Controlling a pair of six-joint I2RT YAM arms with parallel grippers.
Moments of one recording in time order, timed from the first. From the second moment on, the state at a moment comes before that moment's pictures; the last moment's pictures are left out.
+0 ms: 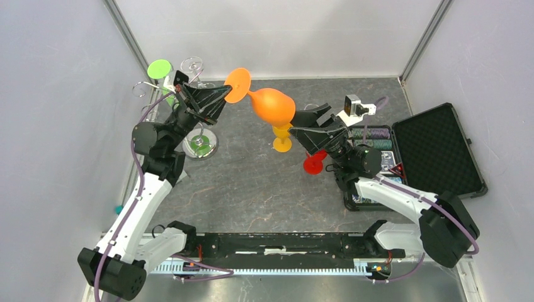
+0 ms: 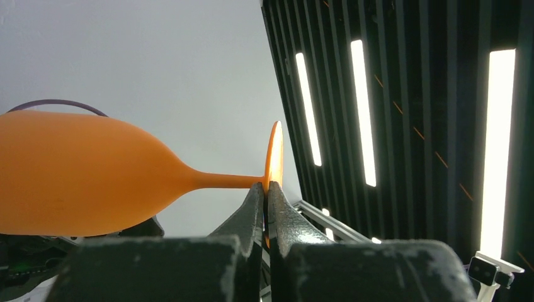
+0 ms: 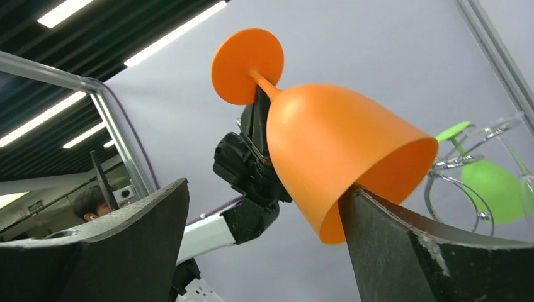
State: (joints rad) left arm -0.30 0.97 0.97 0.65 0.54 -2.00; right arm 0.69 1.22 0.65 1.41 -0.31 1.04
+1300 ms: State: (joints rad) left arm -0.31 0.83 1.09 0.23 0.55 -1.26; right arm 0.70 1.01 1.00 0.18 -0.23 0.26
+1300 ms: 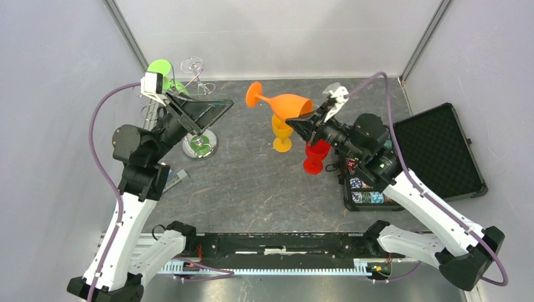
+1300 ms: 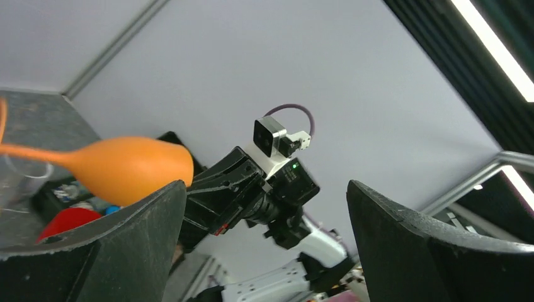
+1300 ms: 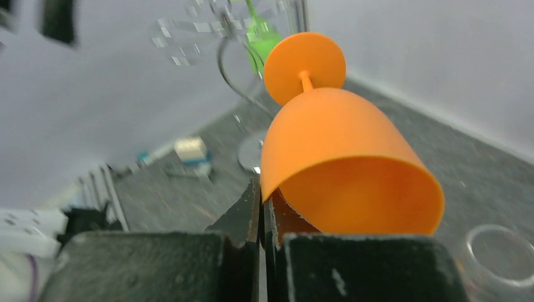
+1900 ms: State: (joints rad) left arm -0.31 0.79 1.15 -0.08 0.49 -0.83; right arm 0.70 1.25 1.08 -0.47 -0.21 -0.09
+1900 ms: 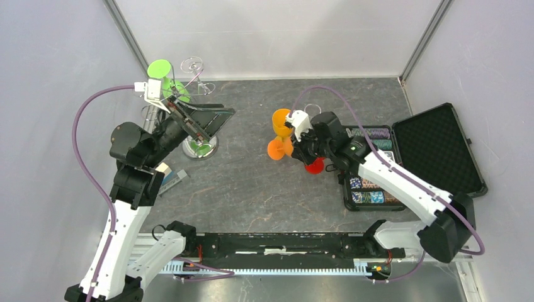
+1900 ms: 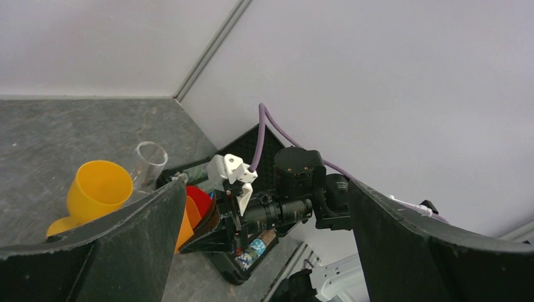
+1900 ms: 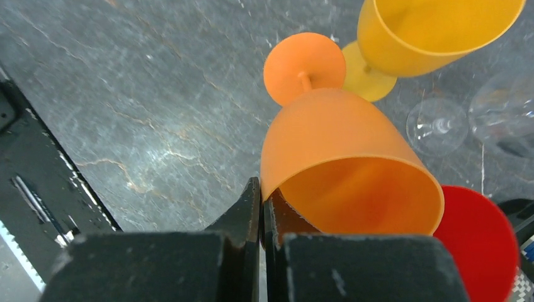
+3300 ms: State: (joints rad) left arm -0.31 0.74 1.21 -0.37 0.23 -0.60; right arm 0.89 1.60 1.37 -0.83 0.11 -0.20
